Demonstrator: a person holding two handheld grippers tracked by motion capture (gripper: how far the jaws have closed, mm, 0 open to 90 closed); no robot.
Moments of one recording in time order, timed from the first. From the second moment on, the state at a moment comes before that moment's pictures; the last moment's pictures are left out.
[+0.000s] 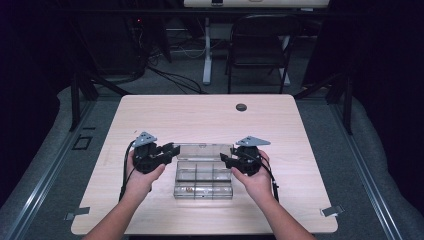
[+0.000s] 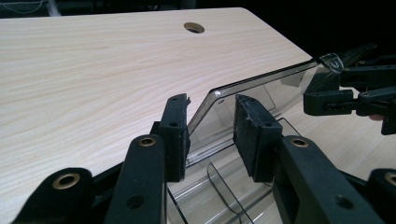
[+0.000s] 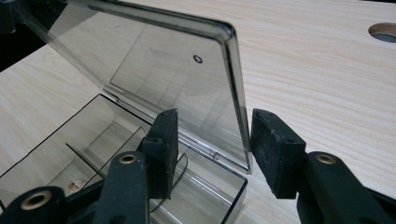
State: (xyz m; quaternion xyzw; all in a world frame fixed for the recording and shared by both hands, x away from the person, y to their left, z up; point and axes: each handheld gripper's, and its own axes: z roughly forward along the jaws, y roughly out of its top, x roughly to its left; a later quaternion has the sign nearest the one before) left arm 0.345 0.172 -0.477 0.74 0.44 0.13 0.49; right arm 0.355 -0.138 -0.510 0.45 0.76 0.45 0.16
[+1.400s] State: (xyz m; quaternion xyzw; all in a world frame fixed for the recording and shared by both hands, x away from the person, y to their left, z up) left arm 0.317 0.176 -0.484 0.75 0.43 0.12 0.49; right arm 0.336 -0.144 -0.513 0.44 0.76 0.45 0.15
